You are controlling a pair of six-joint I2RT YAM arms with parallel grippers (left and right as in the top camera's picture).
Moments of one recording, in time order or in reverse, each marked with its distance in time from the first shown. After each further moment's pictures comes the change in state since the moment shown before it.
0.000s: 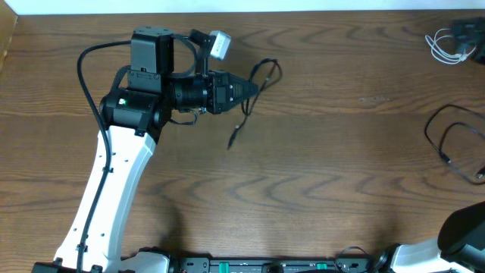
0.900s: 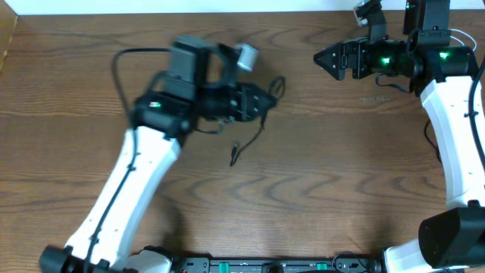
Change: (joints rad) left arm -0.203 0.048 -0.041 -0.006 -0.301 -0.155; right arm 0.513 -0.002 0.000 -0.205 0.080 -0.114
